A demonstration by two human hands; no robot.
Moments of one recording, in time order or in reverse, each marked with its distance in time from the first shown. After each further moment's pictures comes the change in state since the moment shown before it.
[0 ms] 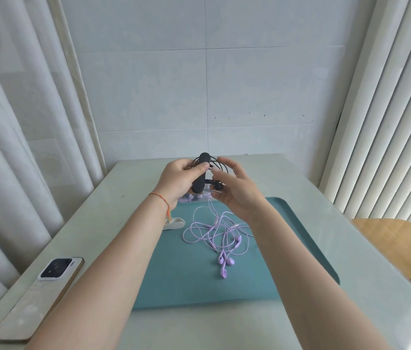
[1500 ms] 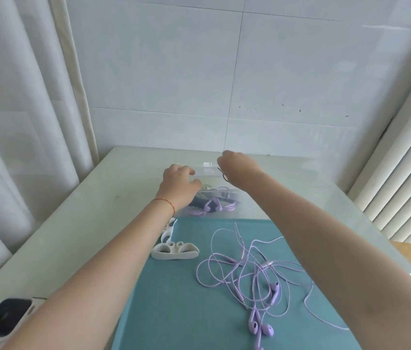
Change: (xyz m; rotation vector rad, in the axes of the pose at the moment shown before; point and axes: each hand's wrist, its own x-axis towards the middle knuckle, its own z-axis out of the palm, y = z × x) left_hand 0.140 -0.109 -0.048 0.774 0.054 0.010; right_hand 0.202 0.025 0.001 -2.203 -0.173 -0.250
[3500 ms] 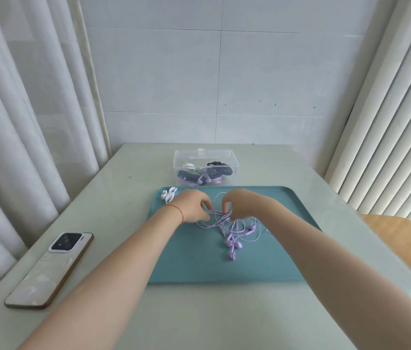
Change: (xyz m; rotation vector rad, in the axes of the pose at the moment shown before) left_hand -0.158 0.042 -0.004 0.280 -0.401 0.137; right_hand -0.188 -0.030 0.005 0.239 -0.383 -0.005
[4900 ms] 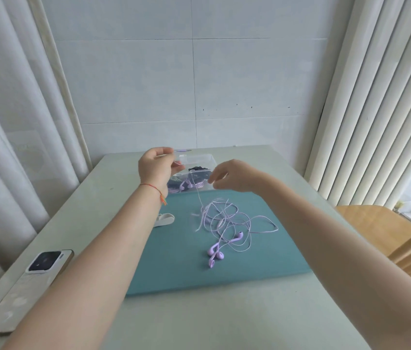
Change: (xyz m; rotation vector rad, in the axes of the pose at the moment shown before) left_hand 0.010 0.042 -0.065 -1.348 0.736 -0.158; right_hand -0.034 0.030 -0.058 0.542 0.305 -0.002
